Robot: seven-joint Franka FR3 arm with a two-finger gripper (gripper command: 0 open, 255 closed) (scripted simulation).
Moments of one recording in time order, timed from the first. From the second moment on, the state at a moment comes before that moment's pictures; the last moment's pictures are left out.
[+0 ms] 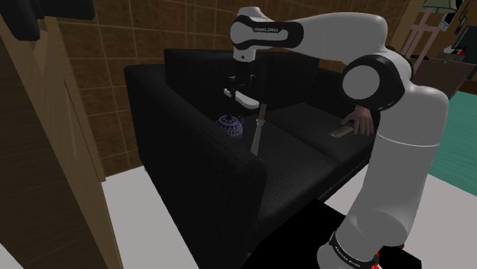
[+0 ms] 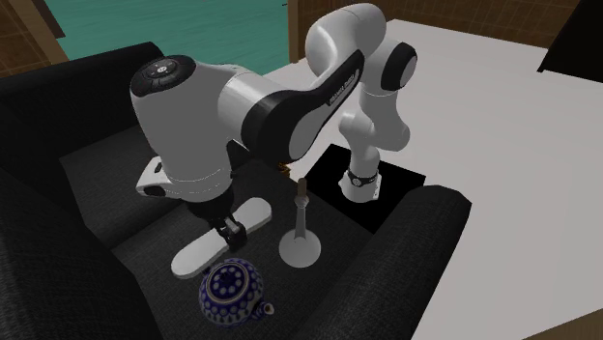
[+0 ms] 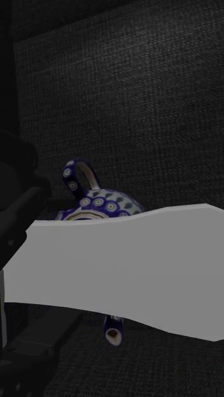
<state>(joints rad) -0.02 0.22 -0.18 -1.44 0.01 1.66 0.04</state>
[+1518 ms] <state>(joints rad) -0.01 0.34 -0.17 -1.46 0.03 1.80 0.06</state>
